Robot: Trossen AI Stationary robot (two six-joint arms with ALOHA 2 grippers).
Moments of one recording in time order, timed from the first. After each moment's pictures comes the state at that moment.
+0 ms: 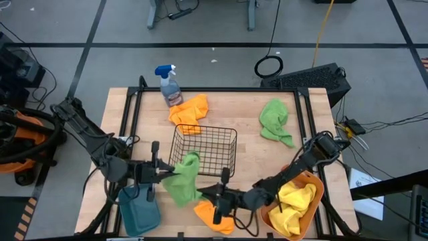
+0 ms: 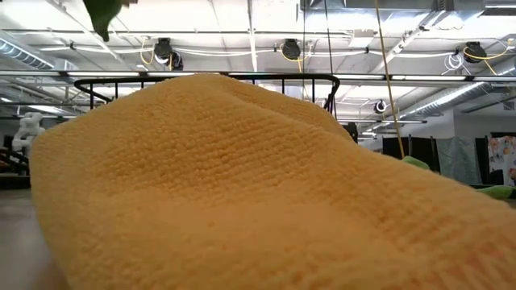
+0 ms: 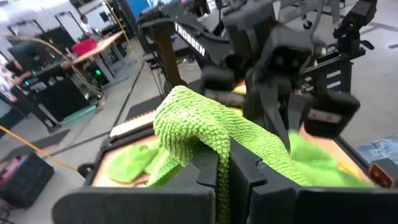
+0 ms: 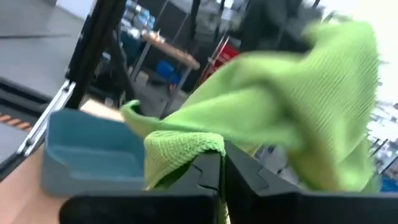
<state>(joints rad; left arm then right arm) -0.73 1.11 1.02 -0.17 -0.69 0.20 0.58 1.98 1.26 0.84 0.75 -0.56</state>
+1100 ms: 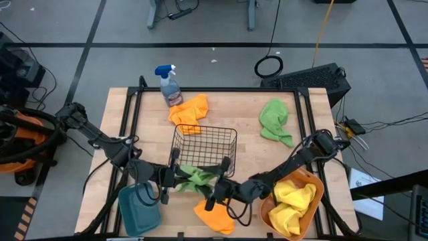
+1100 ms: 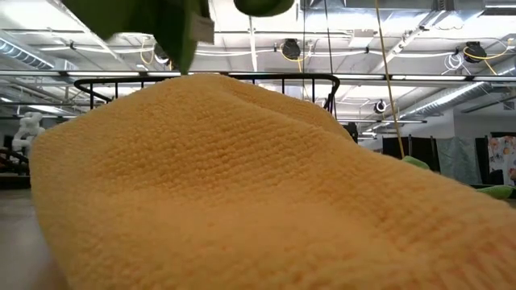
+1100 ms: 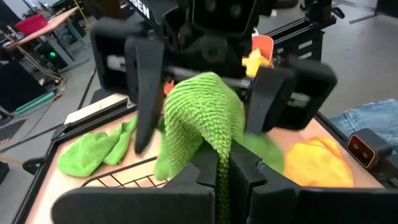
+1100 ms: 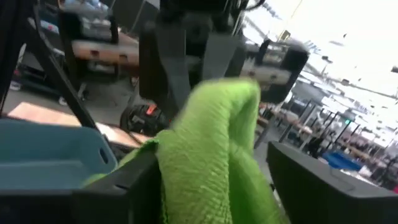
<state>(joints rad) -0.60 1.25 0.99 -0.10 -0.42 0.19 0.51 1.98 1.30 0.85 0.86 -0.54</state>
